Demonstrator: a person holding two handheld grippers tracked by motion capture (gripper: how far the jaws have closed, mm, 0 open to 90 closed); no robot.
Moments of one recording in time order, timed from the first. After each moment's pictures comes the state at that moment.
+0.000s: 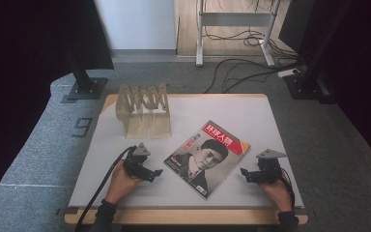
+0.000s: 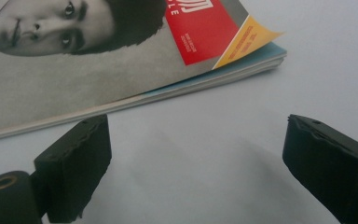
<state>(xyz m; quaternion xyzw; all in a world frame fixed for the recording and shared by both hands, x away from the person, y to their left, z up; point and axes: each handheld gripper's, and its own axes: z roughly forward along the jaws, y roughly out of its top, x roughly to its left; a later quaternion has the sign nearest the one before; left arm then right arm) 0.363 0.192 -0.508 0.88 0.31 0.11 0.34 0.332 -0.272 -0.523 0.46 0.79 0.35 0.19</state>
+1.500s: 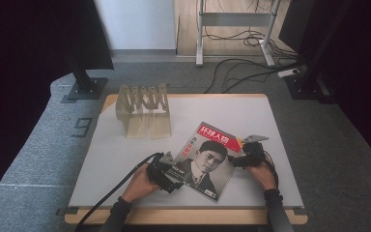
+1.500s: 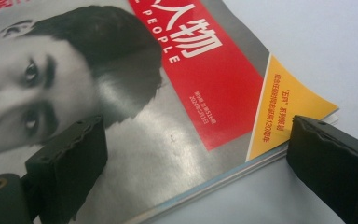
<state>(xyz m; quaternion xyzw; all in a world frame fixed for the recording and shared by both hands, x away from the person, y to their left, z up) 0.347 0.122 -0.520 0.92 0.21 0.02 0.32 0.397 -0.238 -0.533 0.44 0.81 0.36 0.17</state>
